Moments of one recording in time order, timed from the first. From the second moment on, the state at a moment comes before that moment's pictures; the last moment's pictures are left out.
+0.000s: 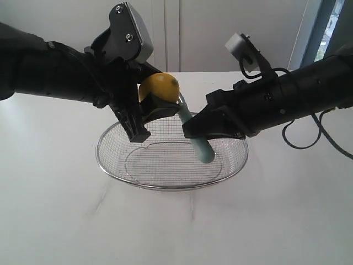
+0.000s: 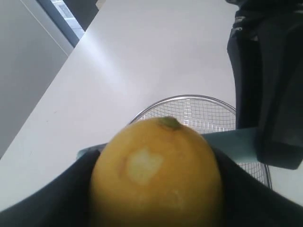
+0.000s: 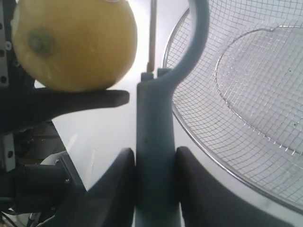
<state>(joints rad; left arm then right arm) -0.59 1.49 -1.05 -1.25 0.43 1.85 0.23 1.58 -0.99 1.20 1.01 -0.93</state>
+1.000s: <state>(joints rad) -0.59 1.49 -1.05 -1.25 0.43 1.83 0.23 1.55 -0.99 1.20 0.99 -0.93</state>
